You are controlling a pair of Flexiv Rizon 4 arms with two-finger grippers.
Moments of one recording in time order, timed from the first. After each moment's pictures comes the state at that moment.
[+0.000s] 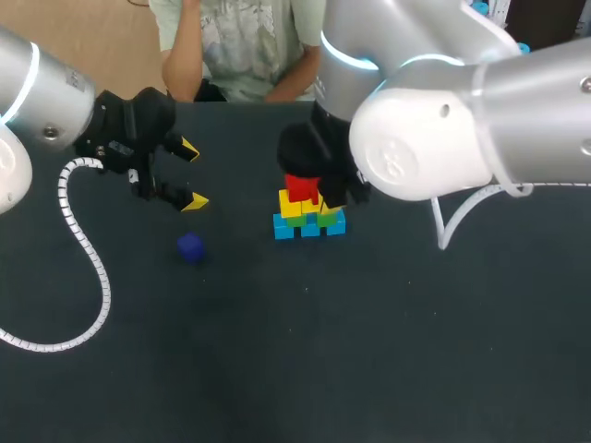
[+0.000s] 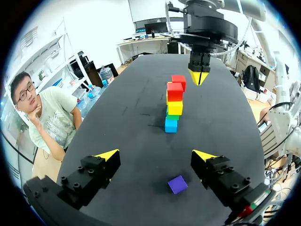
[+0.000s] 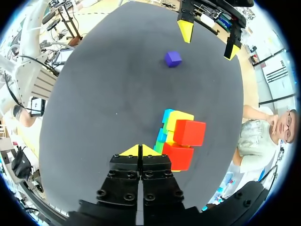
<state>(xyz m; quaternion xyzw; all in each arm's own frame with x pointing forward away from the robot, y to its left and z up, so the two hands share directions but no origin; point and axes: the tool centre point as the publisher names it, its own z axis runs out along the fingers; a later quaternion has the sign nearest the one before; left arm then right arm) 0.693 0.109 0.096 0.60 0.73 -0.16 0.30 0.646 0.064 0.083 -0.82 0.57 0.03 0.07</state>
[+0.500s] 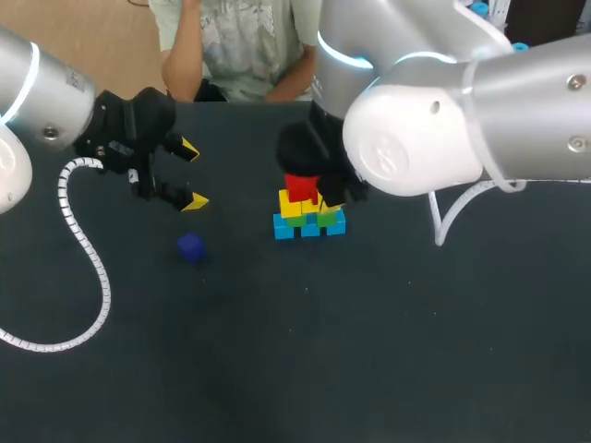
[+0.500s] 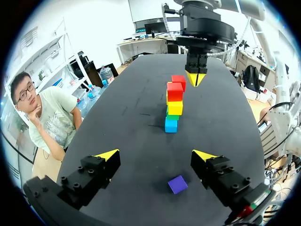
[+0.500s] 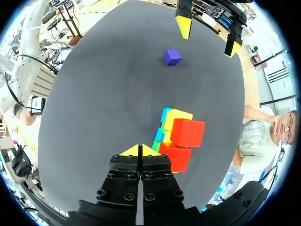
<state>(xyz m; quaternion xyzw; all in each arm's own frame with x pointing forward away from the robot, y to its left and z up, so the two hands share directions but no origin) 0.693 0.109 0.096 0.60 0.73 -0.16 0.30 0.652 0.065 0.079 -0.82 0.56 0.03 0.06</state>
